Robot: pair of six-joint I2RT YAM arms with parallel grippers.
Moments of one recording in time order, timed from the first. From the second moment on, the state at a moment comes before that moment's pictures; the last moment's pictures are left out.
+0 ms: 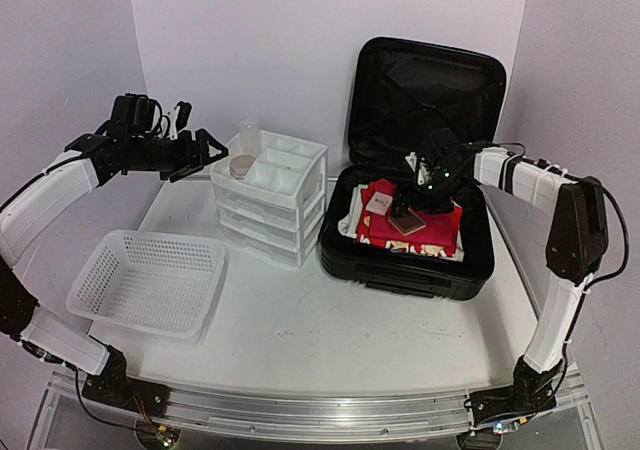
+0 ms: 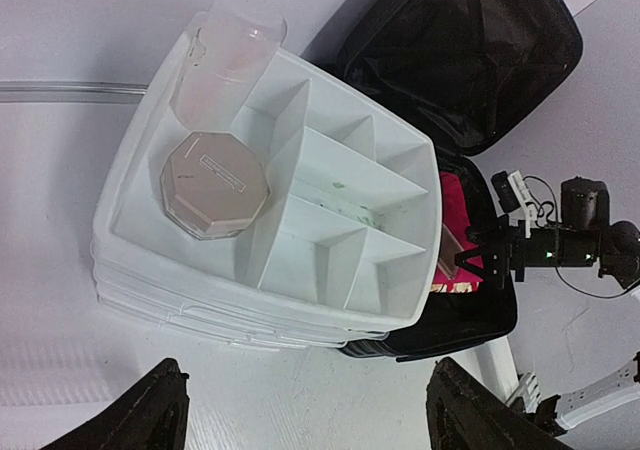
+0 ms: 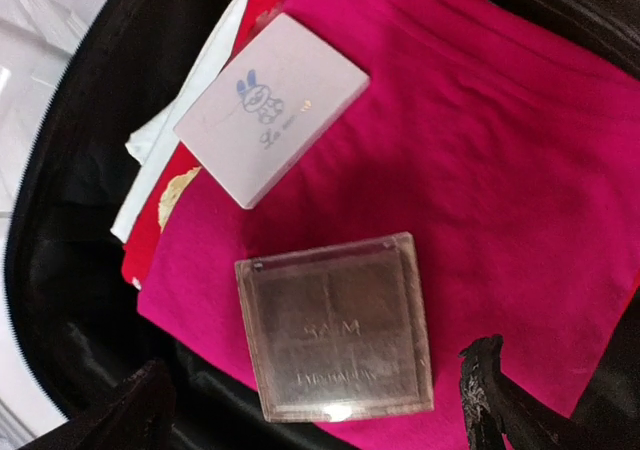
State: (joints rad) left arm -0.34 1.36 1.37 -0.52 0.37 -0.47; right arm 0.38 1.85 1.56 -0.76 -0.16 0.13
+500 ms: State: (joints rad) left arm -0.34 1.32 1.37 -0.52 0.38 -0.47; right arm 0.49 2.01 1.66 -0.84 0.15 0.02
